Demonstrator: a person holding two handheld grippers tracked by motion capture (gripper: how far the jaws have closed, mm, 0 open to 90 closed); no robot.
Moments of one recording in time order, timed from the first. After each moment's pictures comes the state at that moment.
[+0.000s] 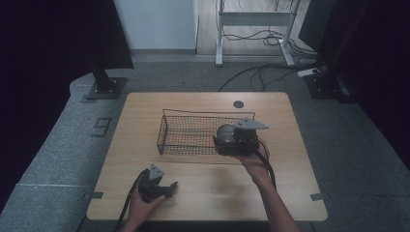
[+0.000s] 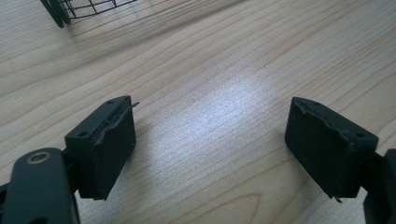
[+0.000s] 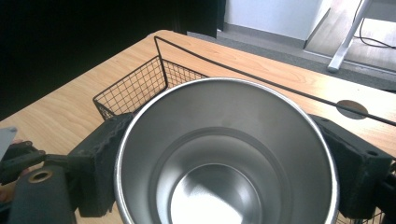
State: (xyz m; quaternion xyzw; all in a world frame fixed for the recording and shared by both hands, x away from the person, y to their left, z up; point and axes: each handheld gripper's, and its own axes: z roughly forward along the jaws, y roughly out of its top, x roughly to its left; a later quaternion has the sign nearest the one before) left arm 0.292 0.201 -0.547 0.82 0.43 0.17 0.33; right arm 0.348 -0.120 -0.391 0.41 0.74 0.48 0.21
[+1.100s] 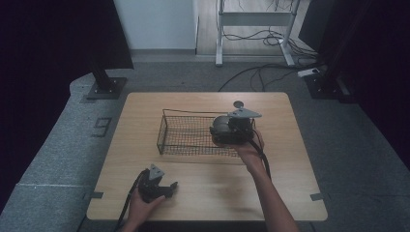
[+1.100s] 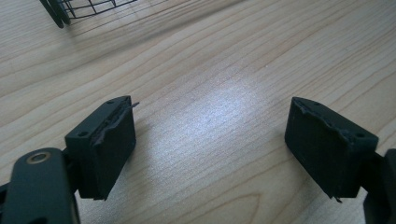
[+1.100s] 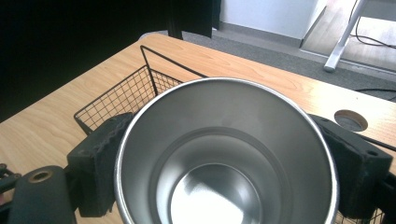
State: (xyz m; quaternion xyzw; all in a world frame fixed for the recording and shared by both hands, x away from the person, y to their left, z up) left arm 0.292 0.201 -0.547 0.82 0.43 0.17 0.33; right arm 0.382 -0.109 -0.389 0.42 0.74 0.47 0.22
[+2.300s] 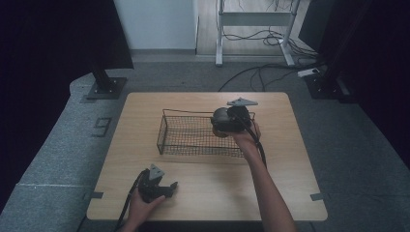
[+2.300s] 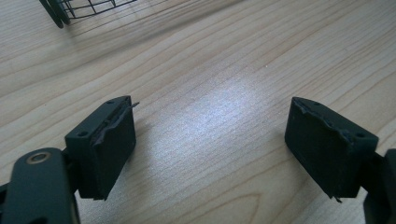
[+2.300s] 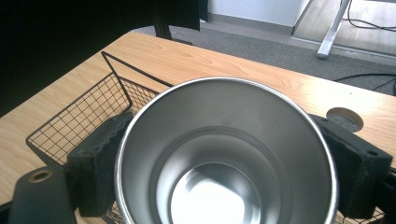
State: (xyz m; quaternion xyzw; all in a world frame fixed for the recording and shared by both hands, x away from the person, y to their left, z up) left arm 0.292 0.201 -0.547 0.82 0.43 0.17 0.33; right arm 0.431 -0.109 -0.401 0.45 0.74 0.46 0.21
